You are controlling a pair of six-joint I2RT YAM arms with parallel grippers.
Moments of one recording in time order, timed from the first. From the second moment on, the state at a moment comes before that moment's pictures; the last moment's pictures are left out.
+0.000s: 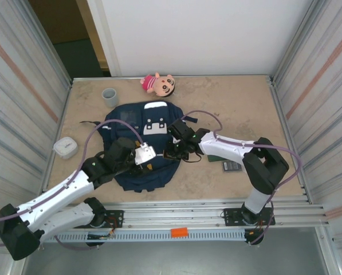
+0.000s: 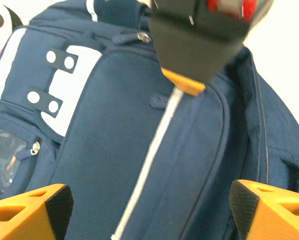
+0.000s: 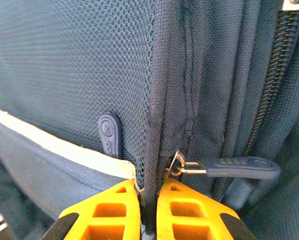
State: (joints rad) left arm -0.78 0.91 0.68 -0.54 -0.09 0.49; right arm 0.84 1.69 1.12 -0.44 -0.26 0.93
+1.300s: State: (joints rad) left arm -0.61 1.18 0.82 -0.49 0.16 0.66; right arm 0.75 1.54 1.14 -0.36 -0.41 0.94
